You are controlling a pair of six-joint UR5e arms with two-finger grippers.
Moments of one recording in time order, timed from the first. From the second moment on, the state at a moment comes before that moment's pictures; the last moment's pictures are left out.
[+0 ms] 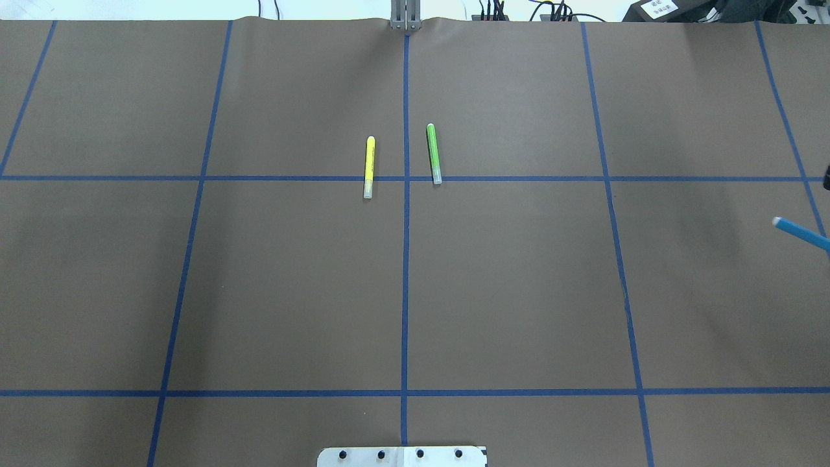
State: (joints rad) left arm -1.52 -1.26 -1.91 -1.48 -2.31 0.11; right arm 1.13 -1.64 2.23 -2.35 2.04 -0.41
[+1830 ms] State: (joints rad) left arm -1.53 -1.17 -1.94 -1.59 -2.31 0.11; right arm 1.15 -2.42 2.12 -2.07 1.84 -0.58
